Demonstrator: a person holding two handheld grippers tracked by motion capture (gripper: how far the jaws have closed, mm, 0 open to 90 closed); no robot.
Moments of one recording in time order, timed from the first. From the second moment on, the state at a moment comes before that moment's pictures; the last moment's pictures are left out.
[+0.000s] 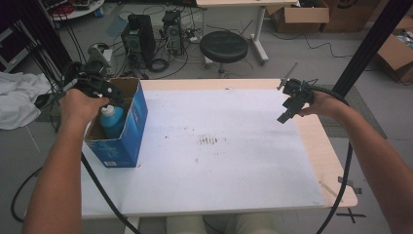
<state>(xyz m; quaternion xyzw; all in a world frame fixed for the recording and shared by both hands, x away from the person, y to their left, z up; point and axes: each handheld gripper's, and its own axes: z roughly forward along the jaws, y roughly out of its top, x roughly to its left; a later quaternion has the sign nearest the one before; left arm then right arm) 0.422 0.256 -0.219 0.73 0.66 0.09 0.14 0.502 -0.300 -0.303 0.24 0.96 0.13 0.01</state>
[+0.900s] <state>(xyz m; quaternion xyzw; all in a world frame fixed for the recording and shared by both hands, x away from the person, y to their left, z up) 0.432 0.172 -0.184 0.82 0.54 0.11 0.16 0.498 -0.304 -0.301 0.24 0.96 0.13 0.01</state>
